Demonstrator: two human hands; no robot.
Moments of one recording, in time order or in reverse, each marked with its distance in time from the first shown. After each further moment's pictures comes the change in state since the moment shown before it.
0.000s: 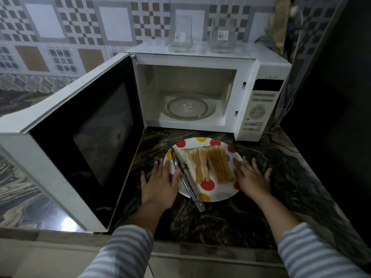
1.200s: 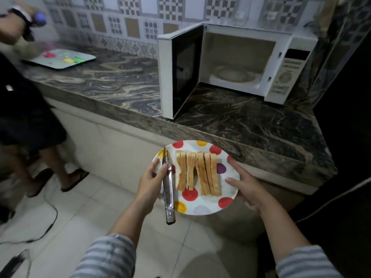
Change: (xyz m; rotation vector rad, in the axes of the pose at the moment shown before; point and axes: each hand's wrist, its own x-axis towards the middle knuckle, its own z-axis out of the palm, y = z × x) left_hand -0.376 -0.057 0.001 -1.185 0.328 -0.401; right_hand -0.311 0.014 0.054 1.262 -0.585 -0.122
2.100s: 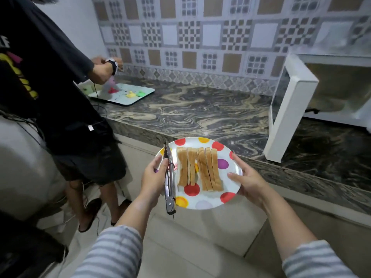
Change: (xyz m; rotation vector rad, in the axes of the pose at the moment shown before) left_hand 0.221 0.066 -0.305 0.010 0.128 0.073; right_hand 0.149 -0.078 0.337 0.029 -0.141 -0.163
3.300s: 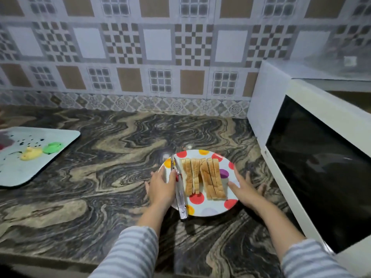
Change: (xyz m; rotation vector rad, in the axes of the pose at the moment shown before) left_hand 0.356 0.025 0.218 0.585 -0.253 0.112; right_hand 0.319 -0.060 -0.107 -0.968 0.479 0.312
